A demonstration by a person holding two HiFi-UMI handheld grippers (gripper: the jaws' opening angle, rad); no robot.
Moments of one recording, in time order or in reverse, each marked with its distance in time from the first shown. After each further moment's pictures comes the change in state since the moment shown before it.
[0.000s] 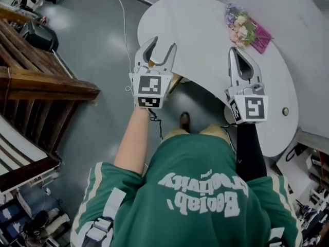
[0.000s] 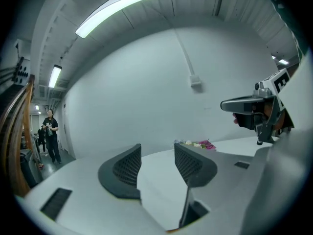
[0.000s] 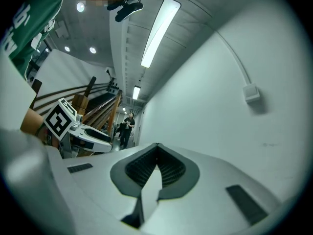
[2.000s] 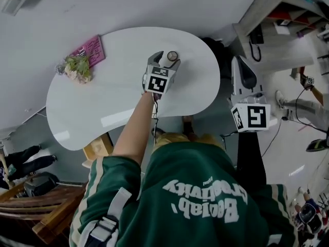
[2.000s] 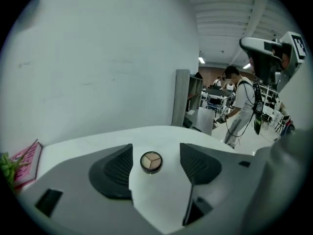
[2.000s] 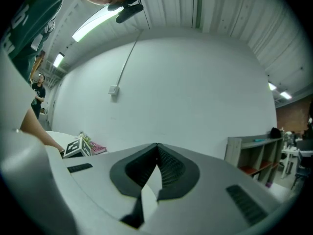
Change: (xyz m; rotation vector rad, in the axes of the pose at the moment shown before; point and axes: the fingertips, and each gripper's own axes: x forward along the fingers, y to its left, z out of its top) left arm 0.107 -0.719 -0.115 0.250 0.373 -1.080; right arm -0.572 -0.297 -0.091 0.062 0.235 -0.997
